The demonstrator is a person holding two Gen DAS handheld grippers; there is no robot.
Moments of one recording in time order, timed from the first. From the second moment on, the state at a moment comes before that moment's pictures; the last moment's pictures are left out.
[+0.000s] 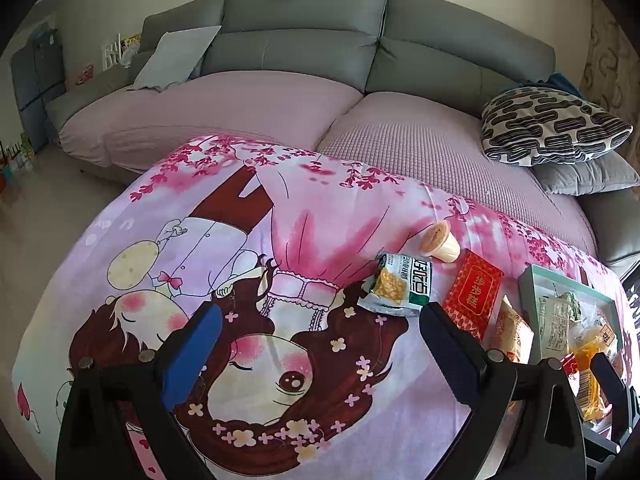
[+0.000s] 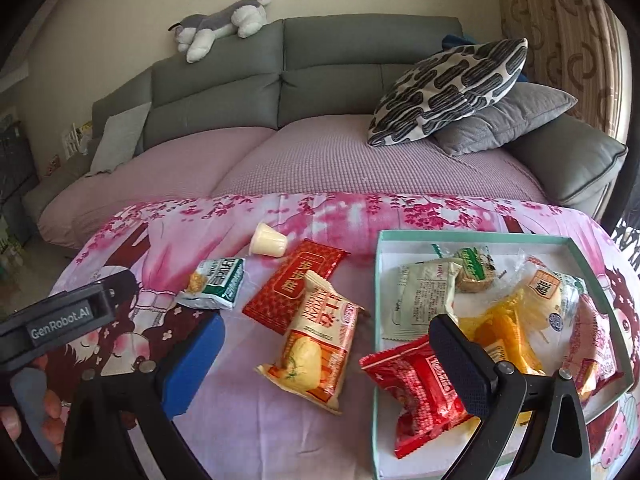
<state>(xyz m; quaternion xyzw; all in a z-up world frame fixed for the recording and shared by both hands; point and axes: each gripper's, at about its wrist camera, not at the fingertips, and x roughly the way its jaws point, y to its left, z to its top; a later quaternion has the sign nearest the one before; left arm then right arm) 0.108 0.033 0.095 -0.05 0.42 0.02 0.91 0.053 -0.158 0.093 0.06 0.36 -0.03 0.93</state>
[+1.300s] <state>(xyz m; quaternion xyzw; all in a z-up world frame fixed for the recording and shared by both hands) 0.159 0.010 0.057 -0.06 0.46 -0.03 0.88 0.094 -0.173 0.049 0.11 0.45 -0.01 0.88</state>
